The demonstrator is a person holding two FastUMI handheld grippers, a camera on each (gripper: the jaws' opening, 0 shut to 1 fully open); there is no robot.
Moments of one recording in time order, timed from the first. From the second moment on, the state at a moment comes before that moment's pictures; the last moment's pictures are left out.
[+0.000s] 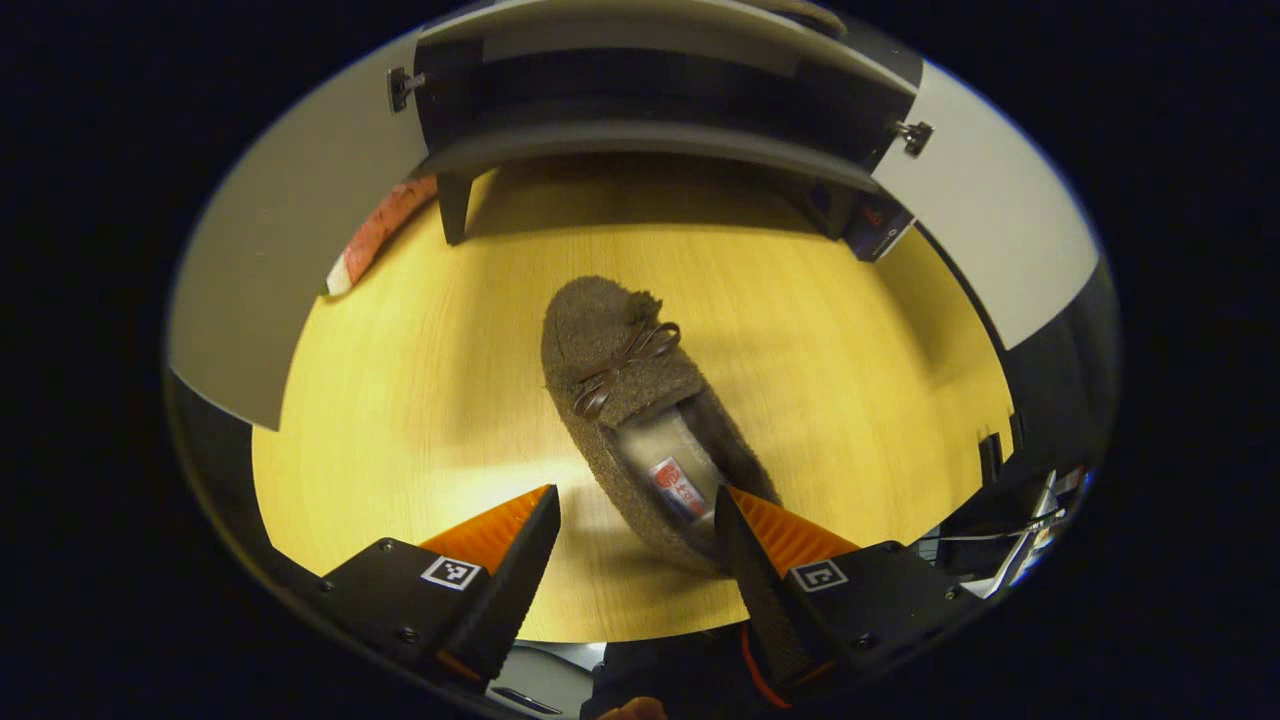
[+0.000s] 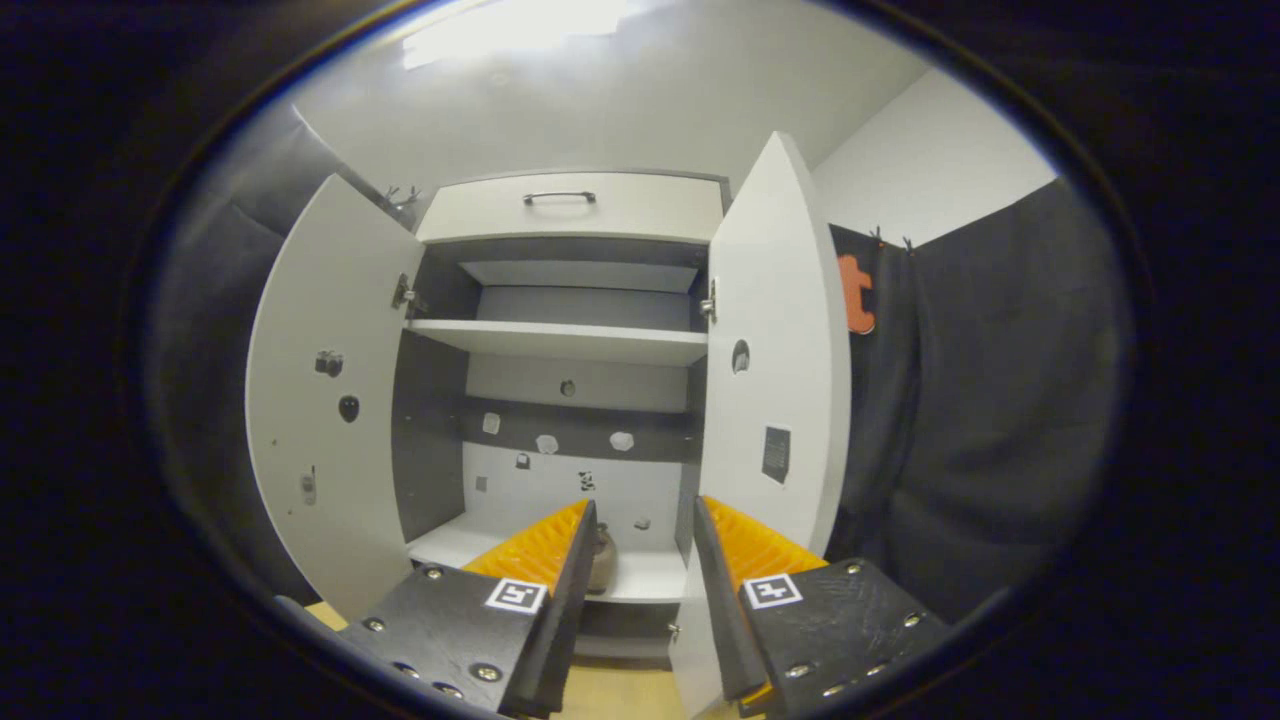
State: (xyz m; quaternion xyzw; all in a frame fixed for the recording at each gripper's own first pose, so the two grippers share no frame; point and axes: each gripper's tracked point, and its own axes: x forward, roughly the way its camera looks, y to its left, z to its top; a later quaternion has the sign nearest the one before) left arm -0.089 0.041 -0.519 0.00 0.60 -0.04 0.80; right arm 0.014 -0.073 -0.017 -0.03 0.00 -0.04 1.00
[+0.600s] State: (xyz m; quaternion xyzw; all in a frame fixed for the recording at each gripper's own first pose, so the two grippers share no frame) left arm -0.089 0.025 -0.543 -0.09 0.64 0.02 0.76; right arm -0.011 -0.163 -0.010 -0.01 -0.01 -0.13 0.99
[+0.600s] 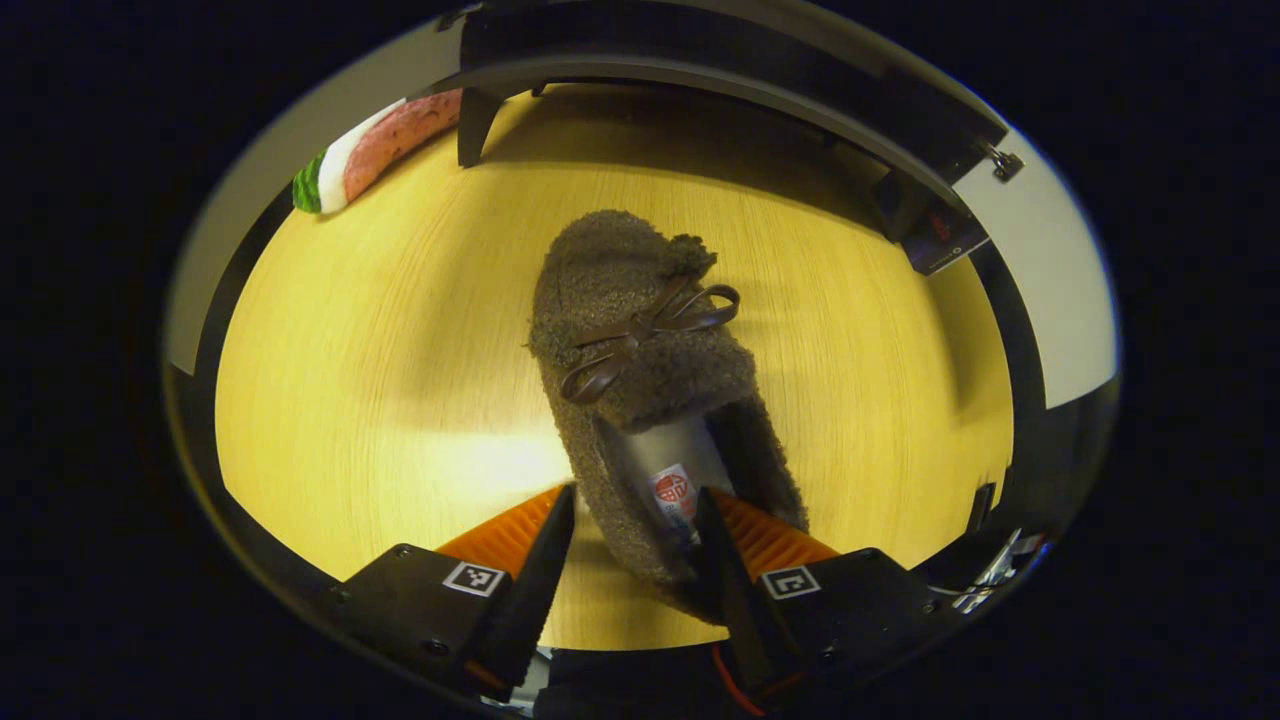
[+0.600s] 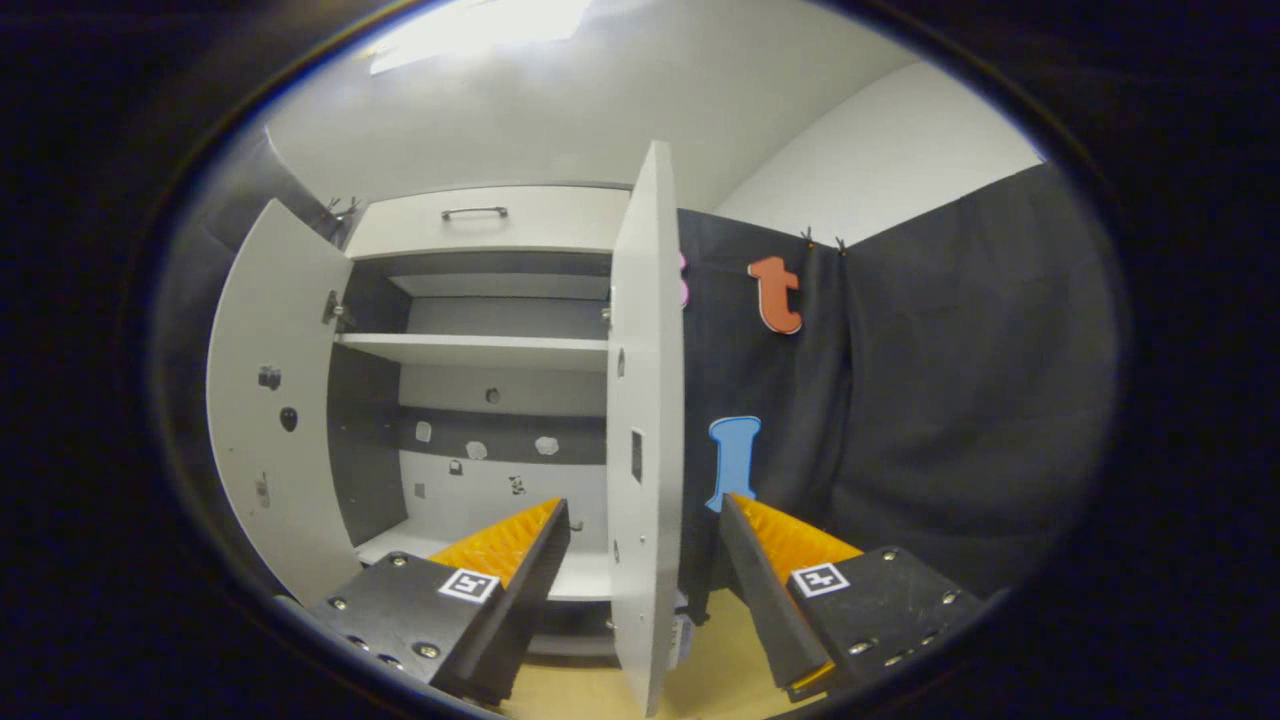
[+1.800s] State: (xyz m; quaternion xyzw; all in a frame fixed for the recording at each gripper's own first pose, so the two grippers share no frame) left arm -0.053 0.068 -0.526 -0.10 0.53 0.03 0.84; right arm -0.034 -0.232 -0.029 0.03 0.01 -0.18 0.98
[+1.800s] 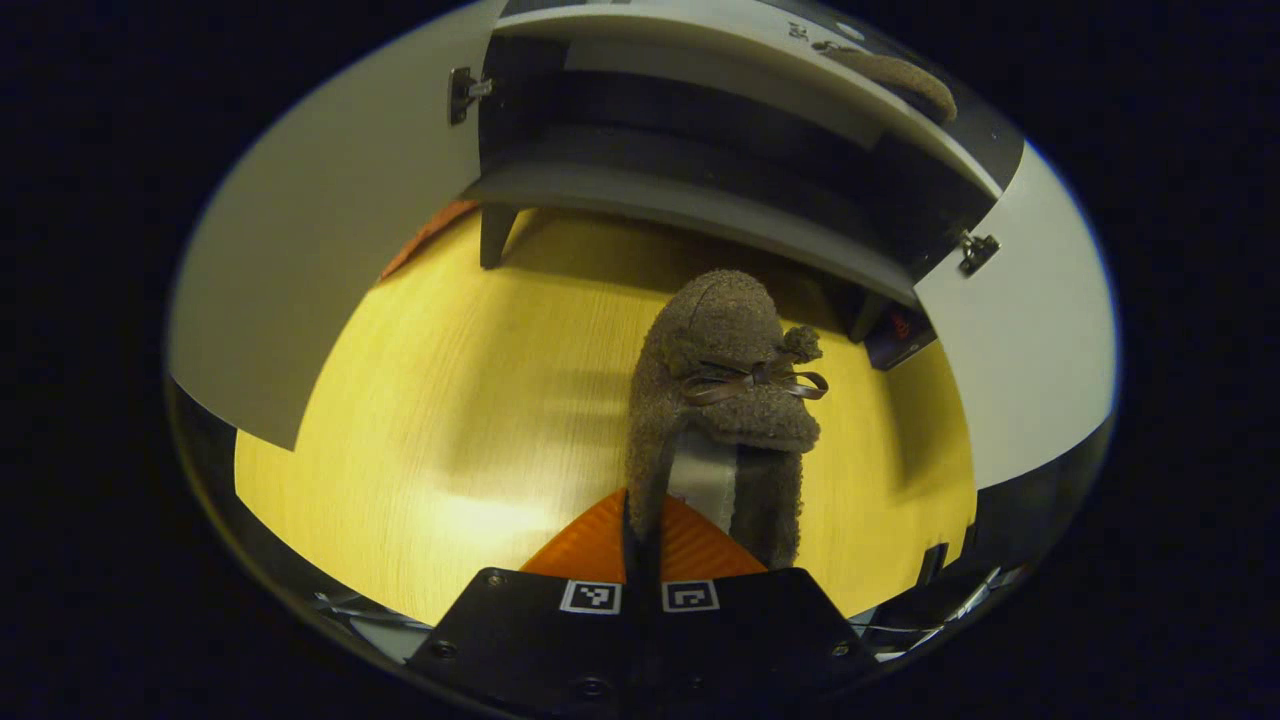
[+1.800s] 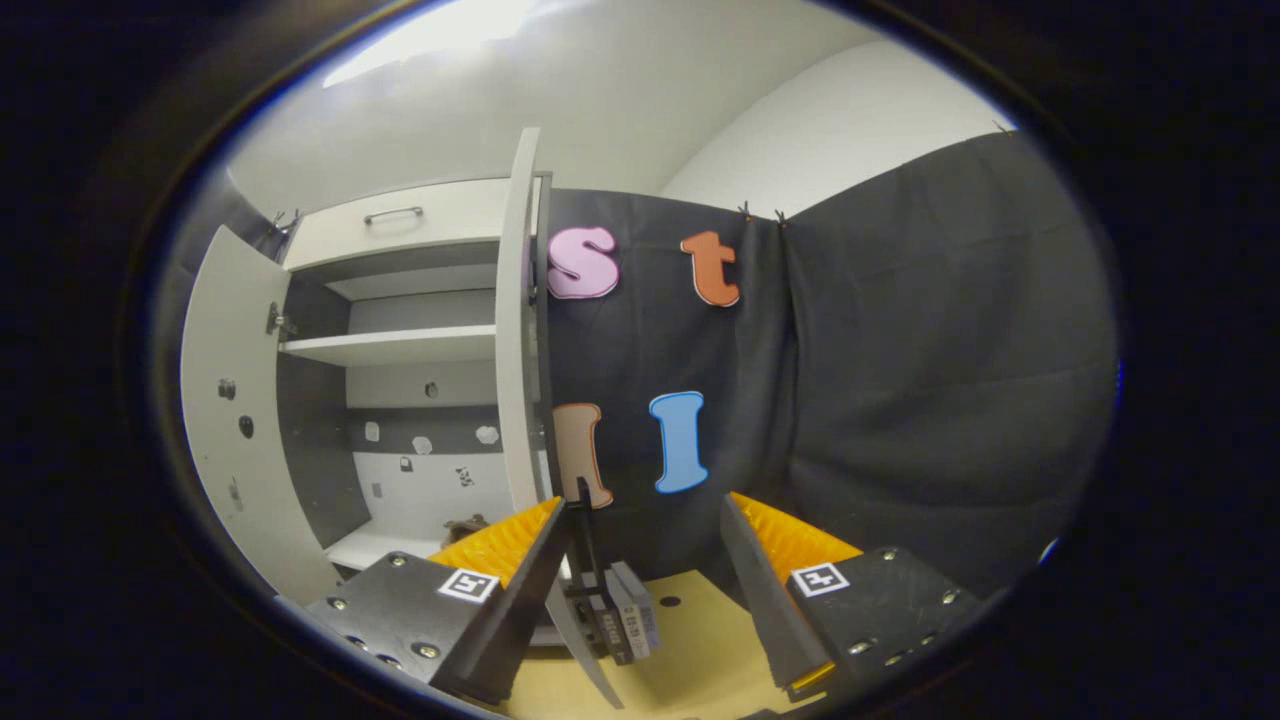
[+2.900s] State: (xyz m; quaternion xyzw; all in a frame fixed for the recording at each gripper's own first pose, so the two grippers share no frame) left arm -0.042 0.083 -0.504 -0.12 0.28 -0.01 0.95; right arm -0.036 -0.263 -0.054 0.05 0.02 -0.21 0.98
